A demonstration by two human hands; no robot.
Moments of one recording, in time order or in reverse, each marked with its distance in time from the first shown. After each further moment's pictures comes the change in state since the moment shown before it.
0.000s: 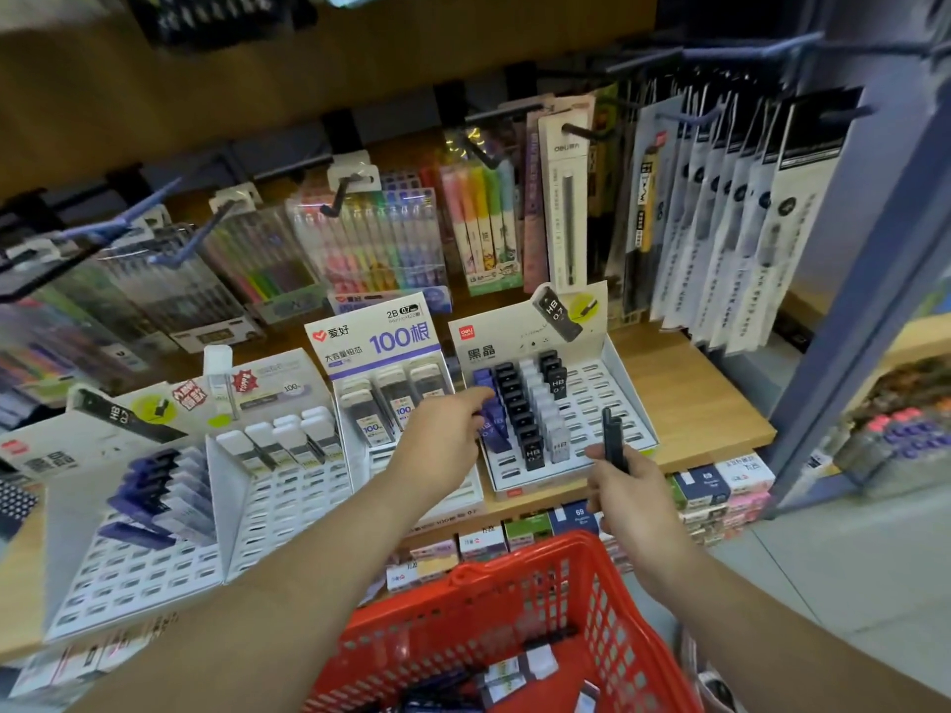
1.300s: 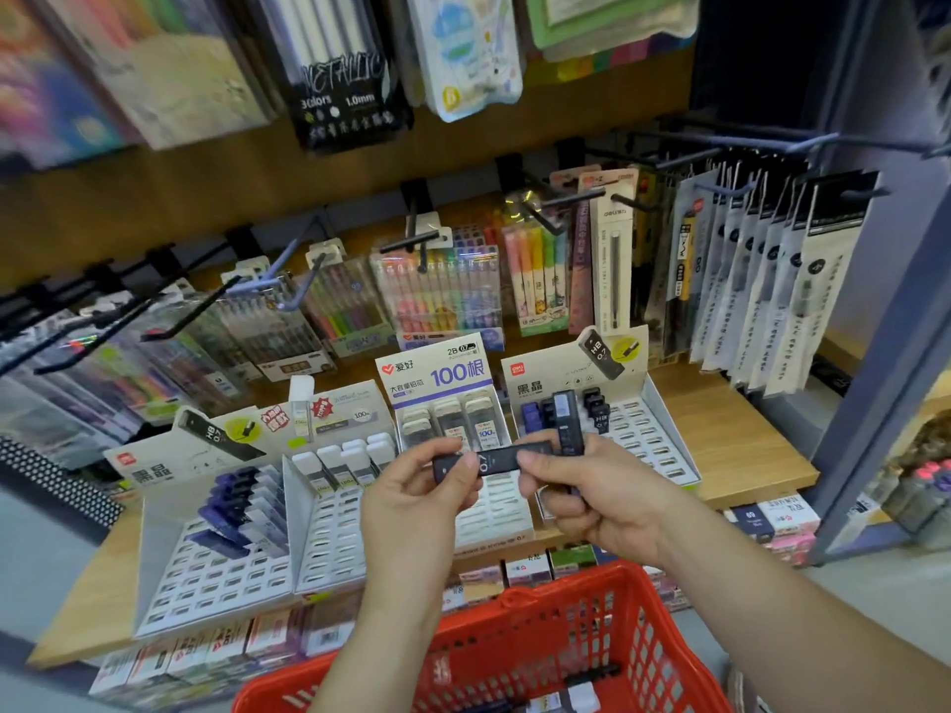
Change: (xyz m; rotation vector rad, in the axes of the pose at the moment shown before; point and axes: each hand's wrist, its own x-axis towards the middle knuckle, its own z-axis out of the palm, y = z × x) left_hand -0.096 0.025 -0.062 -1.199 0.513 -0.404; right_hand -0.033 -0.074 0.041 0.201 -0.726 0.041
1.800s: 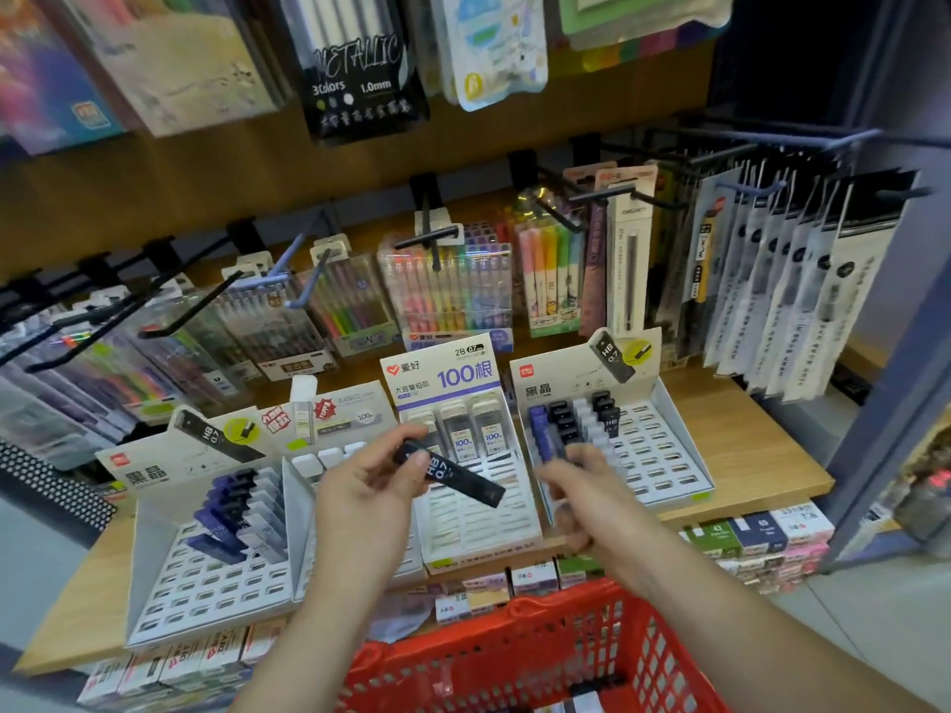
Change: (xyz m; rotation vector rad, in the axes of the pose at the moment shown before) left_hand 0.033 0.009 -0.038 0.284 -0.046 0.167; right_hand 0.024 0.028 0.005 -0.229 0.395 0.024
